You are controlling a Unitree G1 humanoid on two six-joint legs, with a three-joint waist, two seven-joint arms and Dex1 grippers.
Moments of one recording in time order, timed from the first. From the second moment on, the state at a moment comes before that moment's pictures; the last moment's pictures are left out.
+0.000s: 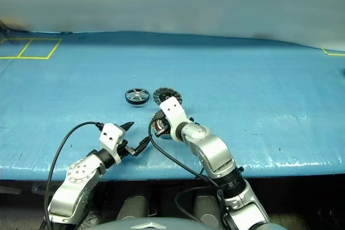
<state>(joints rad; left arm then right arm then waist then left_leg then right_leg) 0.18 0.34 -0.09 -0.32 -0.14 0.24 -0.48 -0.35 -0.10 0.38 -0.29 0.16 1.01 0.22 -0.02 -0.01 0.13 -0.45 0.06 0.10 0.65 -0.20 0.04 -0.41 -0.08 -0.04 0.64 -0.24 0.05</state>
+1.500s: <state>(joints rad) 0.18 0.31 -0.09 -0.31 -0.13 0.23 -0.47 -0.49 -0.24 0.48 -0.30 0.15 1.12 0.35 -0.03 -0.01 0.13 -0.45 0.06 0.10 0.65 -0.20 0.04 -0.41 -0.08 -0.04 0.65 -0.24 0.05</state>
